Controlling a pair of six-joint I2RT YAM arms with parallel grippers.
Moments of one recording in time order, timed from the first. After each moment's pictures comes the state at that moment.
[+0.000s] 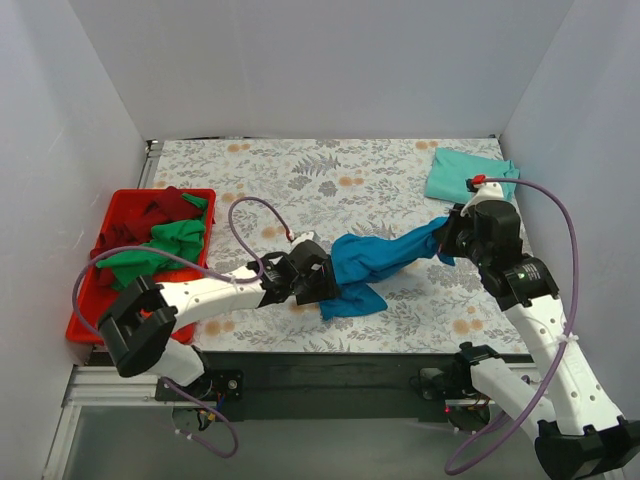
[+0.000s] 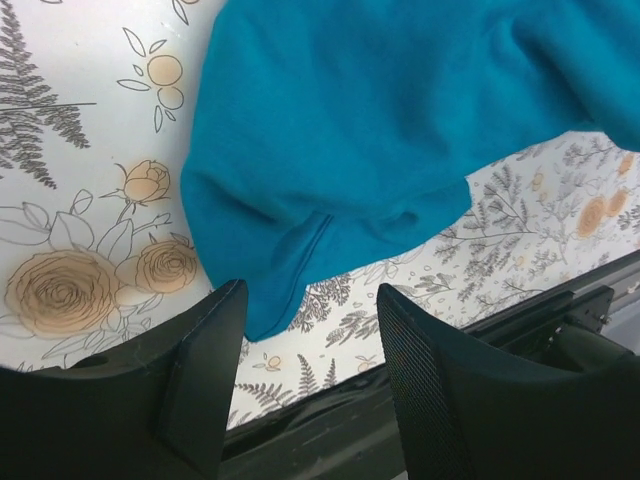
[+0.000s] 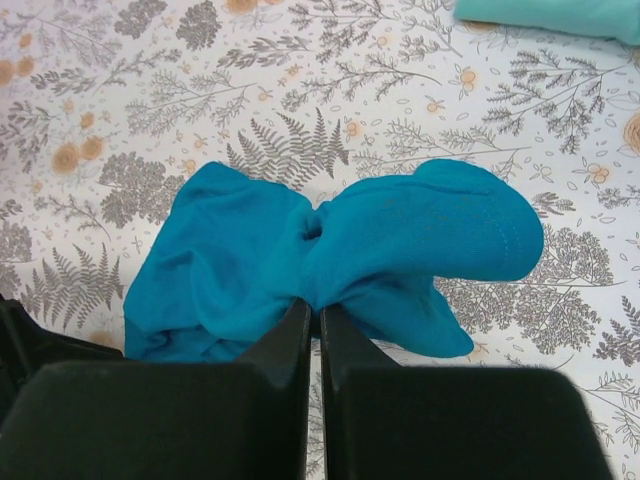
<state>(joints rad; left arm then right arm) -0.94 1.44 0.84 -0.28 -0.08 -0.99 0.30 0.82 0.96 -0.64 0.04 0.34</state>
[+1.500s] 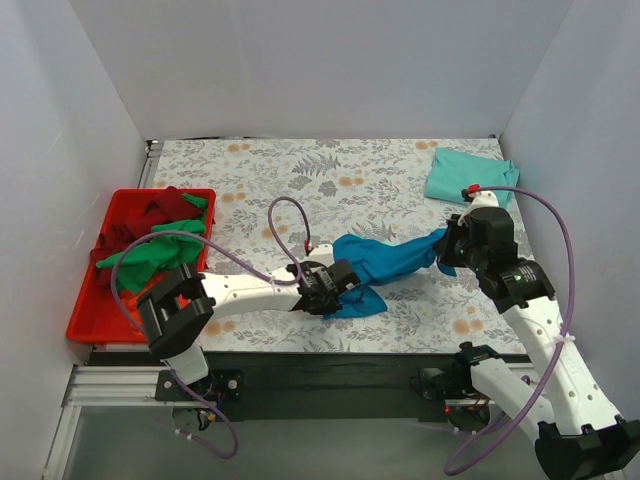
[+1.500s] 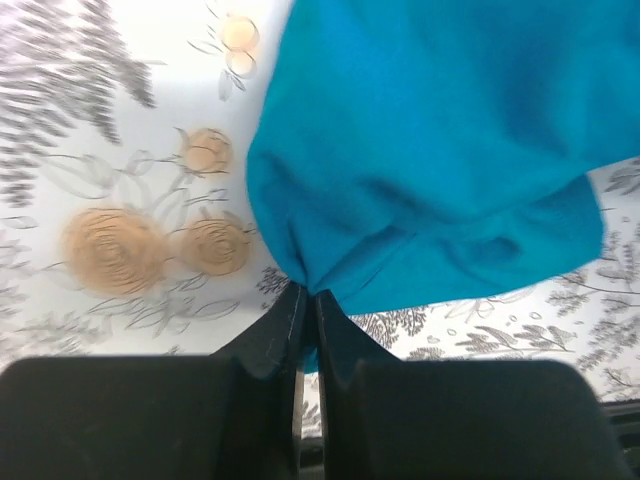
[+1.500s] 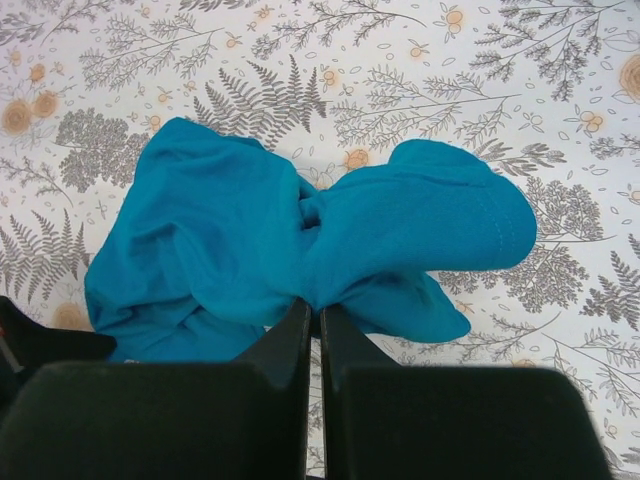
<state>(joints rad) -1.11 1.67 1.02 -0.53 -0.36 -1.09 0.30 0.81 0.89 -0.69 0.04 0.33</state>
